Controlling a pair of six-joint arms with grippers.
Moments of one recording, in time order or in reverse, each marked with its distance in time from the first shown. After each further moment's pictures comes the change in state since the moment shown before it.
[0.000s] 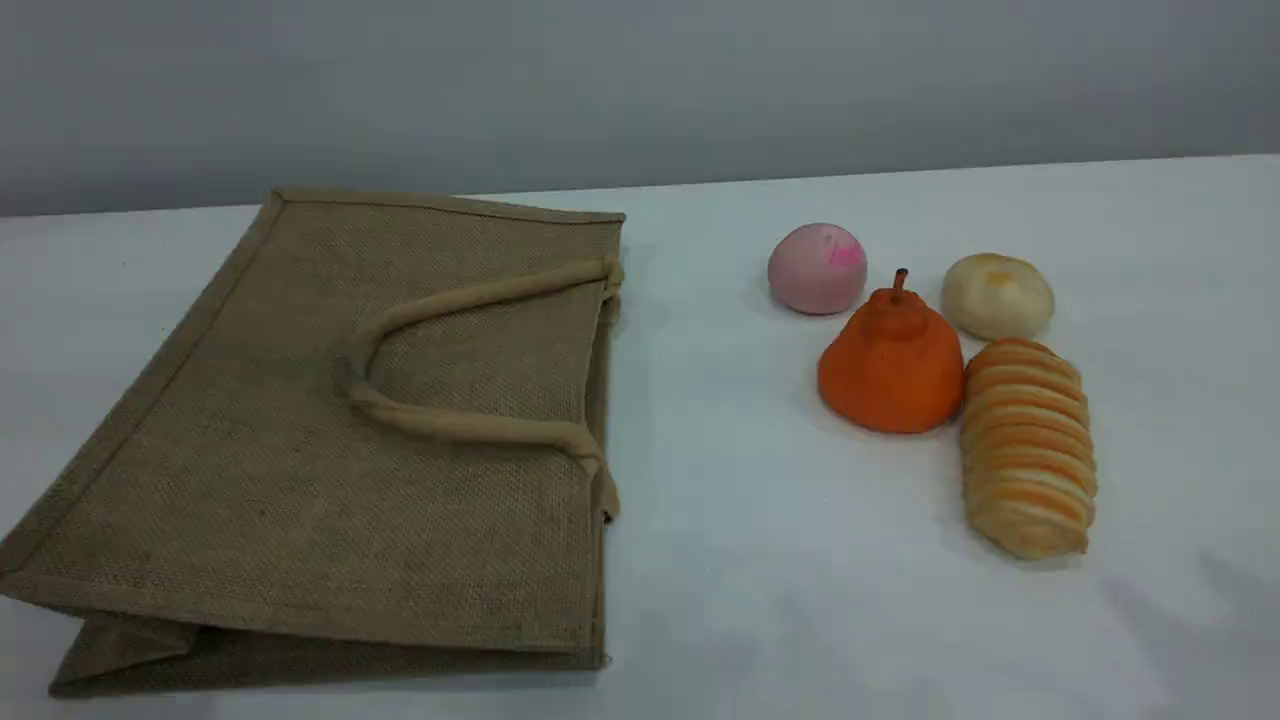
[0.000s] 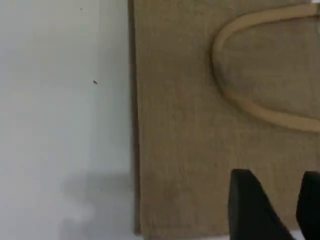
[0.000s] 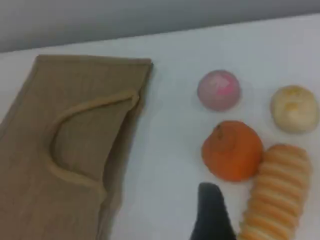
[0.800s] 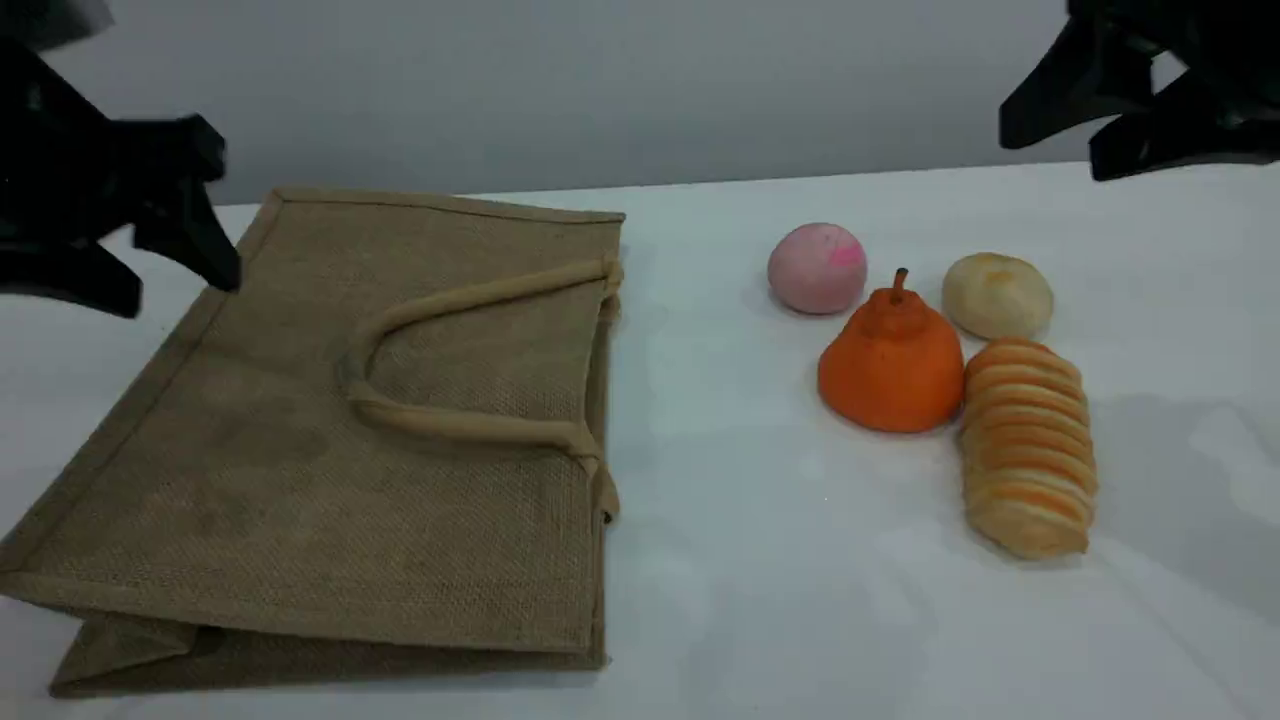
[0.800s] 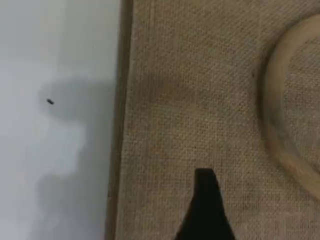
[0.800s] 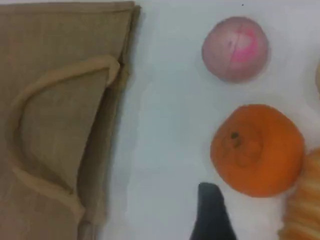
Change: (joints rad) left arm -0.007 0.663 -0.183 -0.192 -0.286 0.078; right arm 0.011 0.632 -0.256 0.410 -0.001 -0.415
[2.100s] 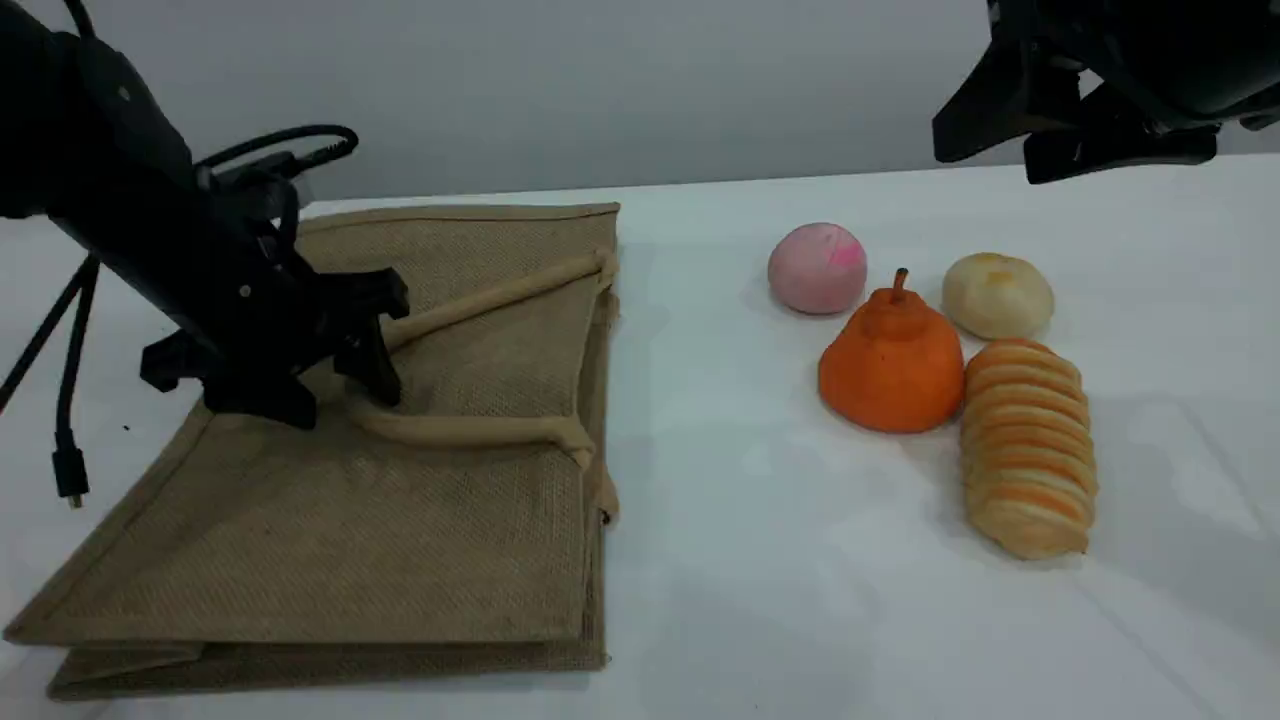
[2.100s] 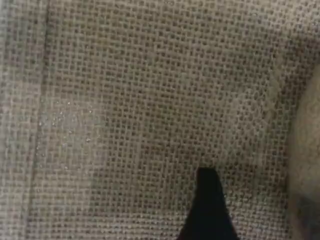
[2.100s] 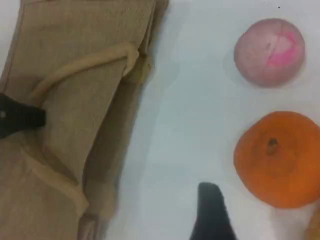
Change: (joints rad) left arm -0.091 0.407 -0.189 -0.118 -0.117 0.015; right arm 0.079 0.017 -0.011 0.042 -0.040 -0.082
